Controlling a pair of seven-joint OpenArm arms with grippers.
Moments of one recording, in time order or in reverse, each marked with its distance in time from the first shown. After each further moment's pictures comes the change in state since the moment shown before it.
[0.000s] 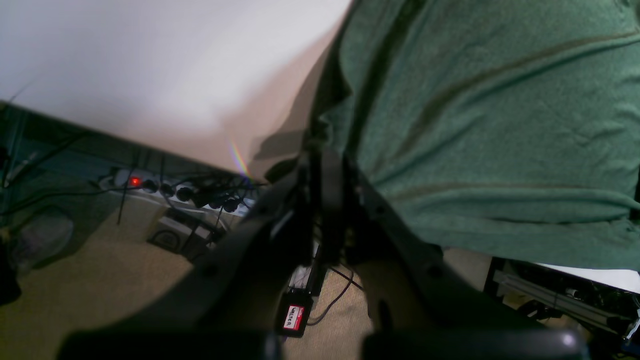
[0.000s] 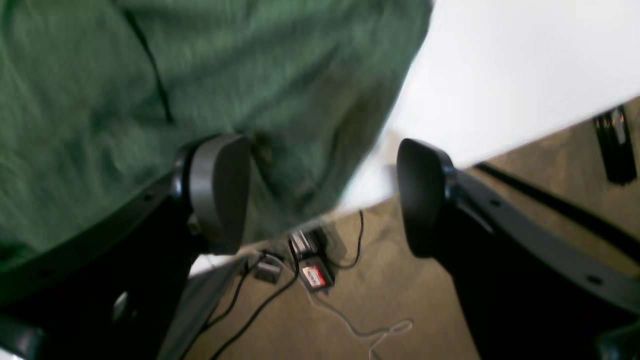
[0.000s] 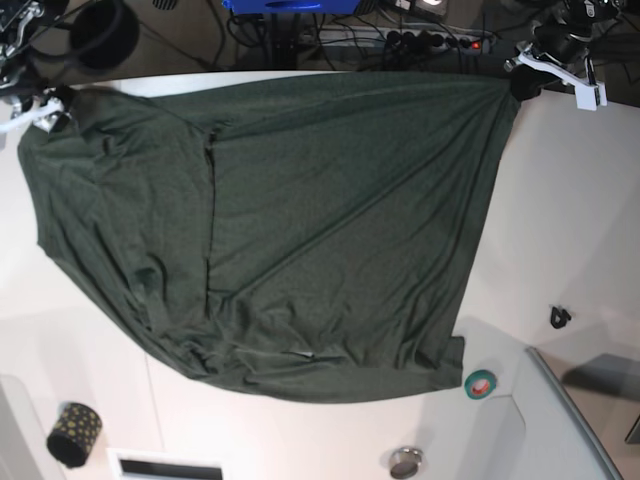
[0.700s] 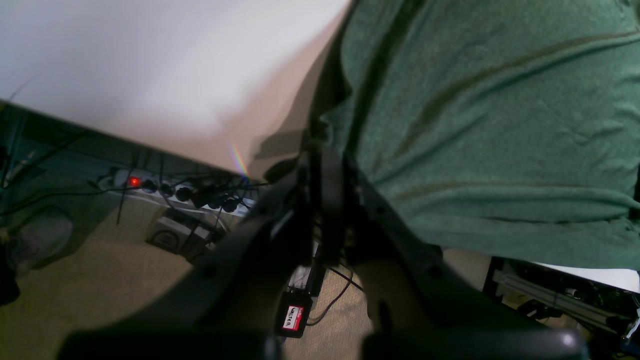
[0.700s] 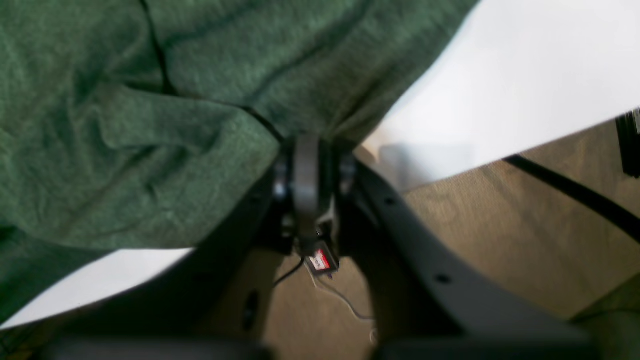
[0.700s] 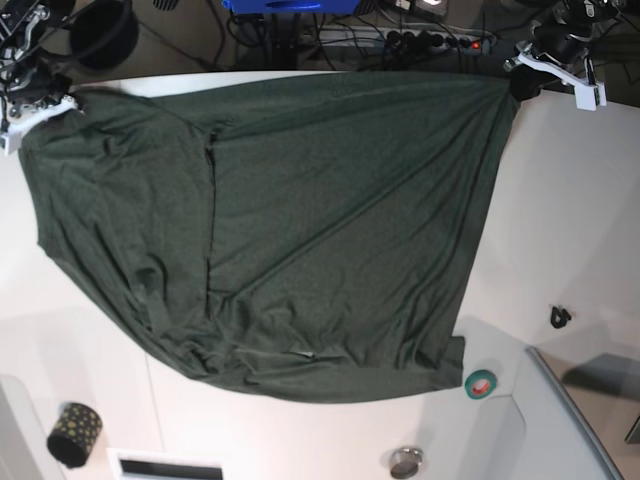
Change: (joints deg) left arm 0.0 0.0 0.0 0.0 0.0 0.0 0.0; right arm 0.1 0.3 -3.1 -3.1 -0.1 0.0 -1.5
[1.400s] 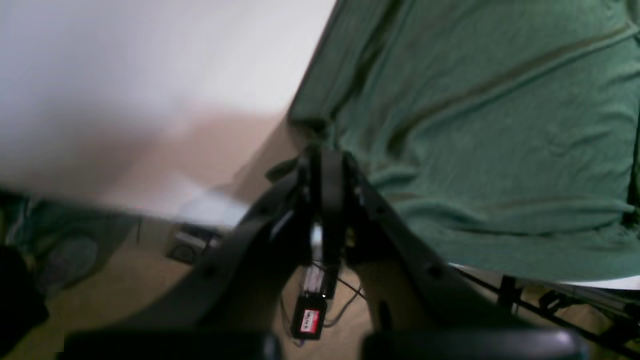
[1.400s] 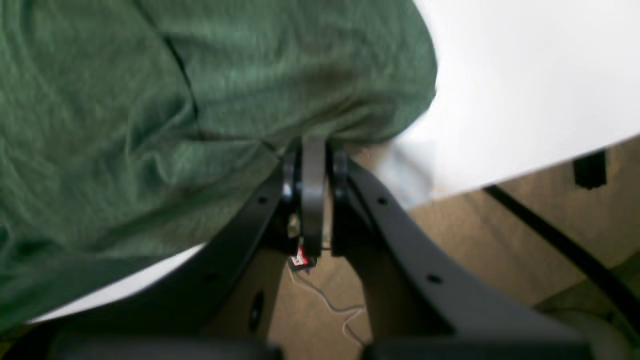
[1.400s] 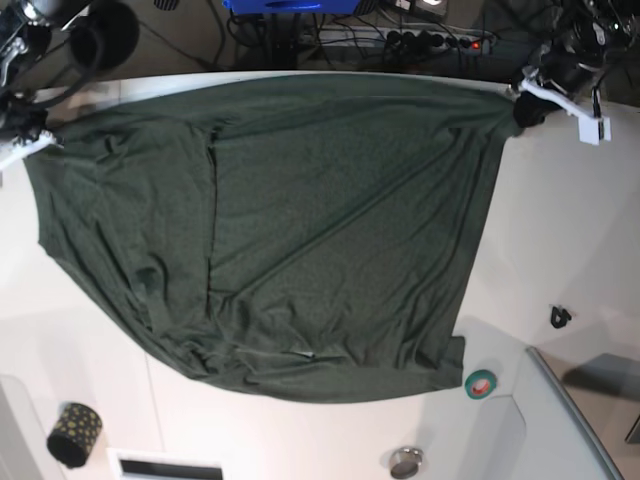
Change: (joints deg) left arm -5.0 0.0 0.3 7.3 1.9 2.4 9.4; right arm 6.2 3.8 -2.8 6.3 0.0 -0.9 -12.5
